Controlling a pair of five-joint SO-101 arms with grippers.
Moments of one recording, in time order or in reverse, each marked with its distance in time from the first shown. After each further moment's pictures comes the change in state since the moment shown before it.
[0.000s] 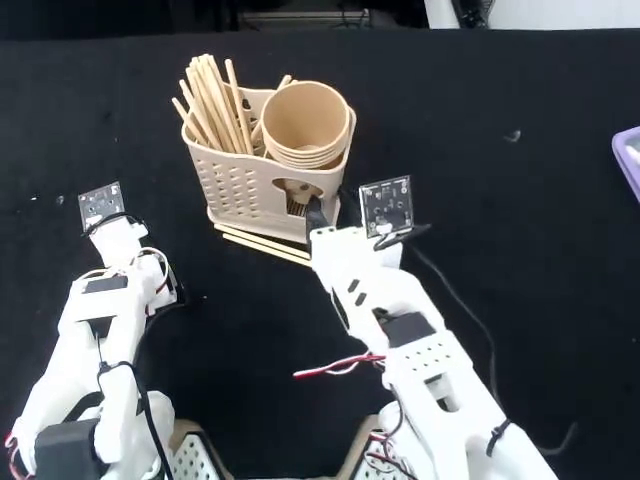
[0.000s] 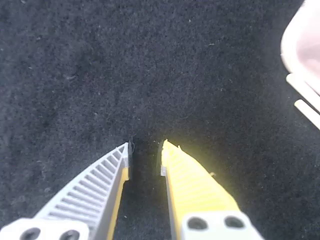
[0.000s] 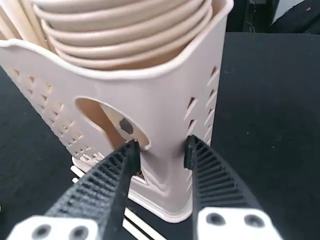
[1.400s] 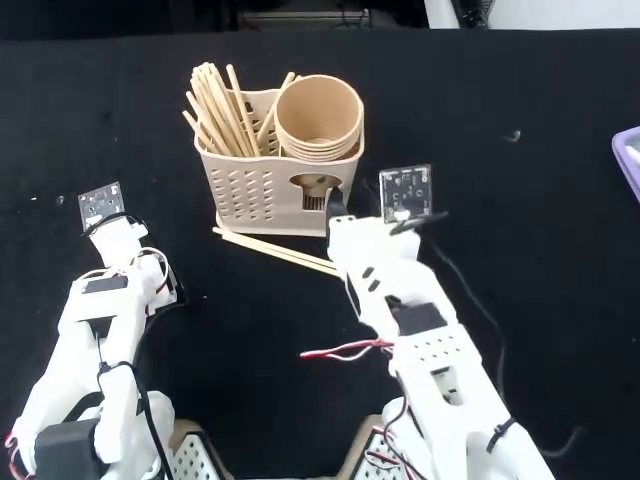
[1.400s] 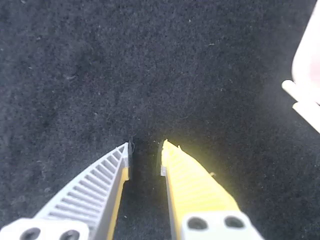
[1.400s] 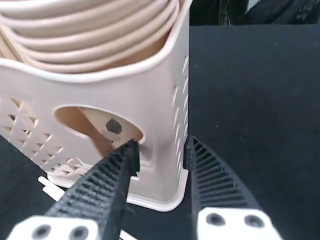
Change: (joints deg) left arm 0.0 0.0 0.0 0.0 0.0; right arm 5.7 1.0 -3.5 5.1 0.4
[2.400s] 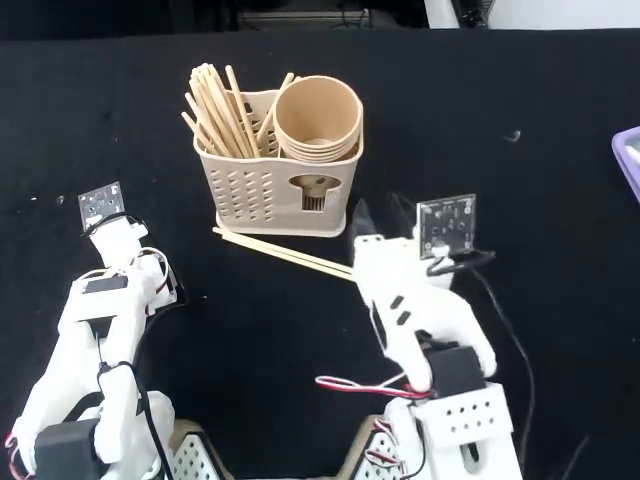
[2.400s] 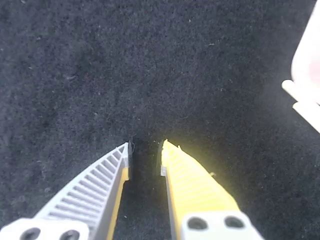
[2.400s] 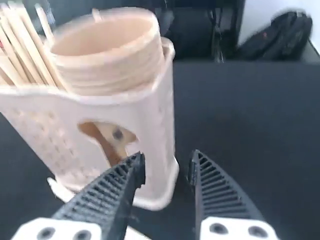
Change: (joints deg) left arm 0.0 0.0 0.0 0.0 0.0; right arm 3.3 -32.4 -2.0 33.7 2.0
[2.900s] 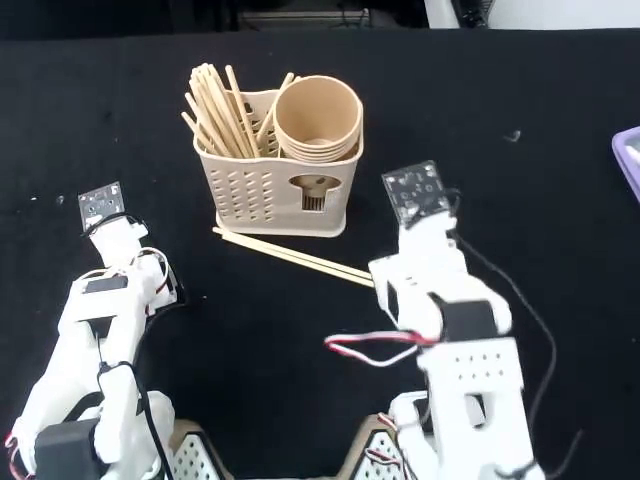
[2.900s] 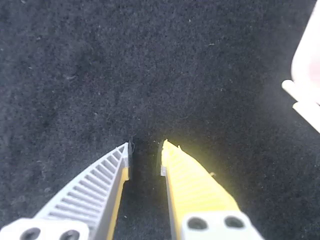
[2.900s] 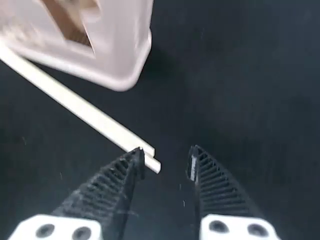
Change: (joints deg) left arm 0.0 0.0 0.0 0.0 0.0; right arm 6.4 21.5 -15.8 26.8 17.1
